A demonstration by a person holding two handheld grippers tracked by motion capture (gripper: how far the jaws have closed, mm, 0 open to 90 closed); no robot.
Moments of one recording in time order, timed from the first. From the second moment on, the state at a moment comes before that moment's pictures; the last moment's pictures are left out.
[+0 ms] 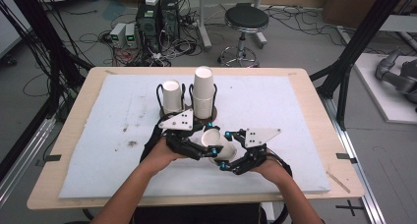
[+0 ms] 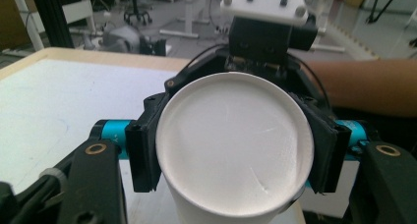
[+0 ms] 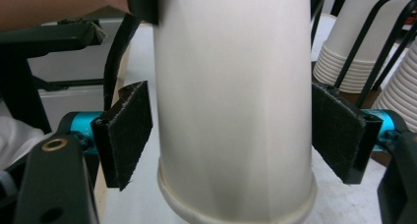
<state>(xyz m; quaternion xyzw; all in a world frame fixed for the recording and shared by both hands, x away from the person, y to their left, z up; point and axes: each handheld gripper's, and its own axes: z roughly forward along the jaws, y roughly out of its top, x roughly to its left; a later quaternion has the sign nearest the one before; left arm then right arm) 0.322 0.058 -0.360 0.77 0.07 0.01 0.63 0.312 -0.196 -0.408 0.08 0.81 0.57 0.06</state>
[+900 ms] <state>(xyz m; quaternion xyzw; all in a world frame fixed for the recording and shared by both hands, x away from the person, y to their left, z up) 0.324 0.057 -0.362 0.80 0.06 0.00 0.59 0.311 -0.199 -0.405 0.04 0.84 0.54 0.06</state>
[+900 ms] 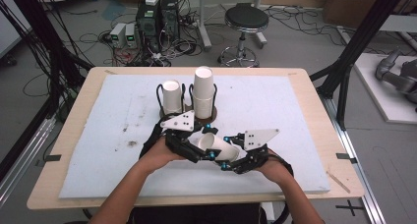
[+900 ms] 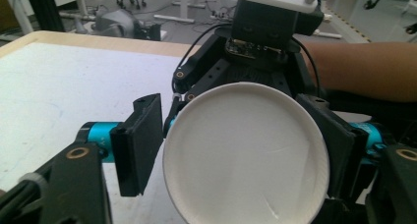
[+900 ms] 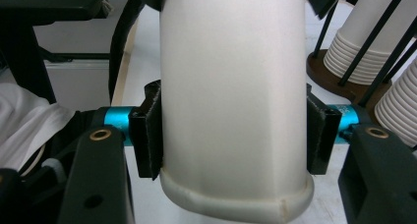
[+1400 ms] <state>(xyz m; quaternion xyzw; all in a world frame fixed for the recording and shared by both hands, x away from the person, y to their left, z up) 0.327 0.063 -0.371 0.77 0.06 -0.02 0.63 0.312 -0.202 -0.402 0.07 0.82 0.57 0.06</state>
